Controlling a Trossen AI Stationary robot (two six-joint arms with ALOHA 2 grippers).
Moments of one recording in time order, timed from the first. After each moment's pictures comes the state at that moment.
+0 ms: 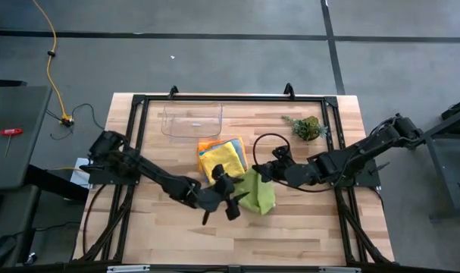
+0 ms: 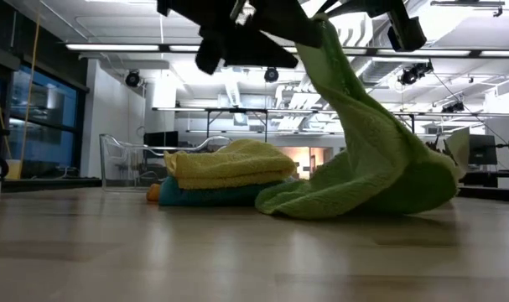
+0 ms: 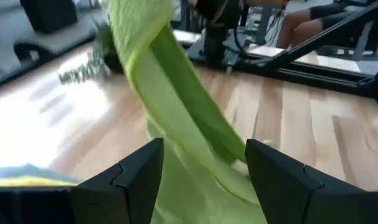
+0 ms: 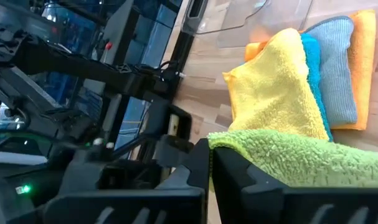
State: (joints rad) left arm -0.30 1.83 1.09 0.28 -0.73 -0.35; right arm 0.39 1.30 0.94 -0.16 0.62 1.41
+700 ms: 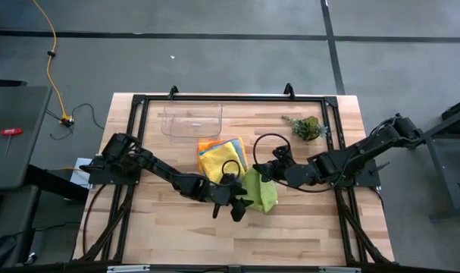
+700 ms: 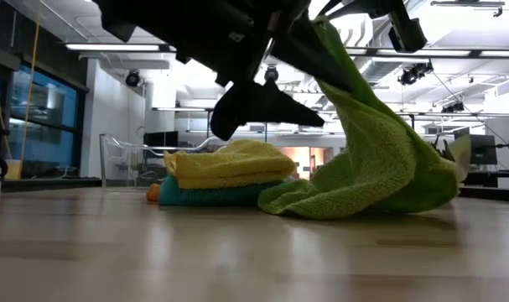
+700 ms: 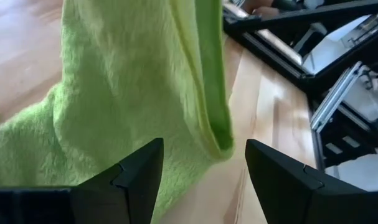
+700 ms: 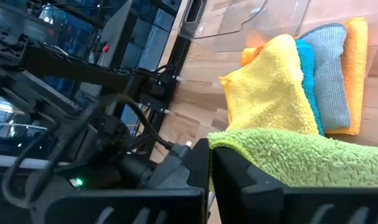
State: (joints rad) left arm -0.23 1.94 1.10 0.33 -0.35 -0.76; right arm 0.39 1.30 0.94 -0.17 0.64 1.41
